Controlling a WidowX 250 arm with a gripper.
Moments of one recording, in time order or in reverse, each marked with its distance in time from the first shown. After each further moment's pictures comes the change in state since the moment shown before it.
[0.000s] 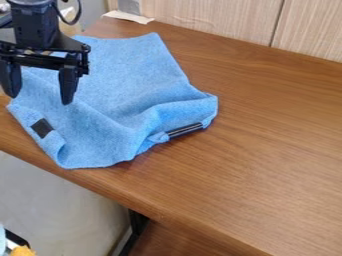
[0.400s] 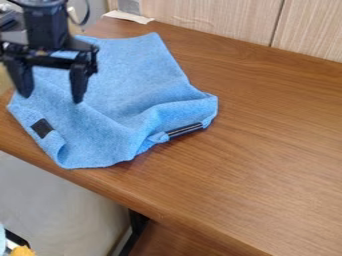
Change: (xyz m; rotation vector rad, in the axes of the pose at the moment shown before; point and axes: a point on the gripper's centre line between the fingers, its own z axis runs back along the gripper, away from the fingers) arm 0.014 -0.013 -0.005 -0.054 0.039 -0.025
